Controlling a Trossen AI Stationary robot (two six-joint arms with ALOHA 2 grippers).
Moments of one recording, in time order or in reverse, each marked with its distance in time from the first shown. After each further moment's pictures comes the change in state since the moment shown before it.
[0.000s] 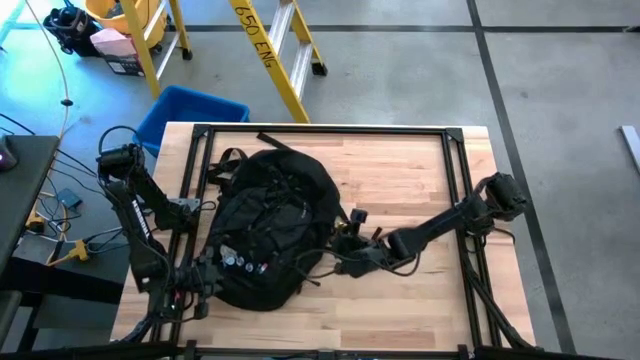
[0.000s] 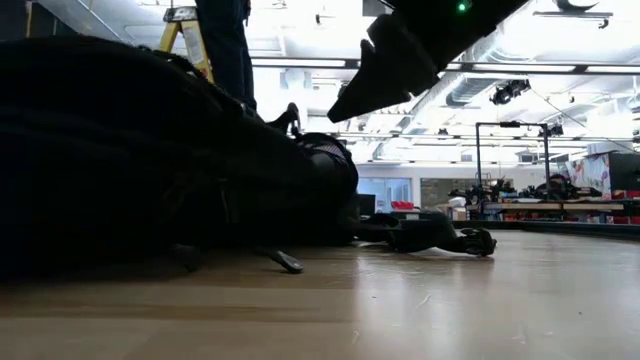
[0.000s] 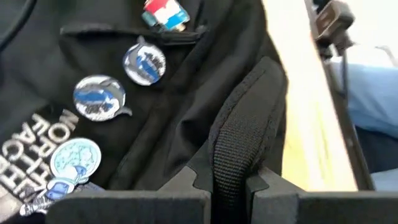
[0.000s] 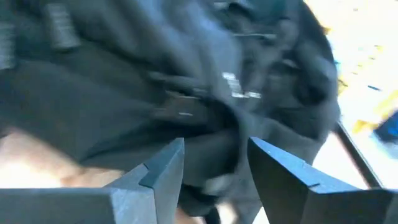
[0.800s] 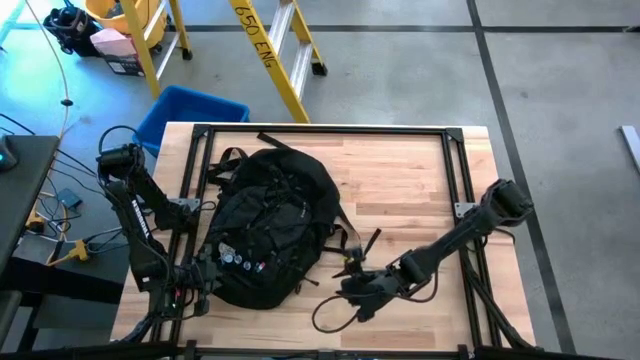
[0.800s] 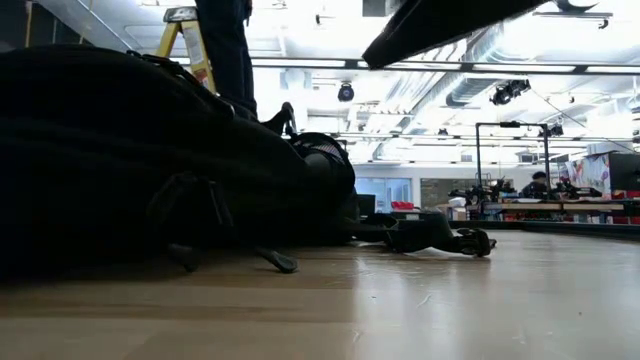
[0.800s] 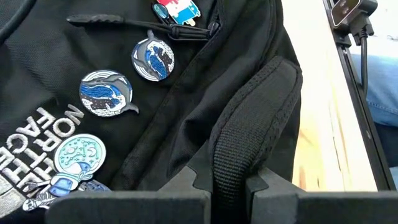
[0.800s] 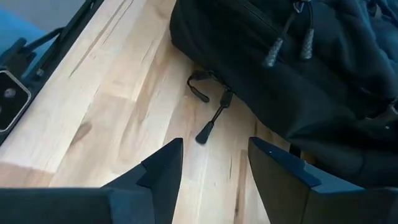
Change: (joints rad) left arm 0.000 -0.002 -0.024 -0.093 0.057 -0.123; right arm 0.174 0.000 0.059 -0.061 -0.308 0.019
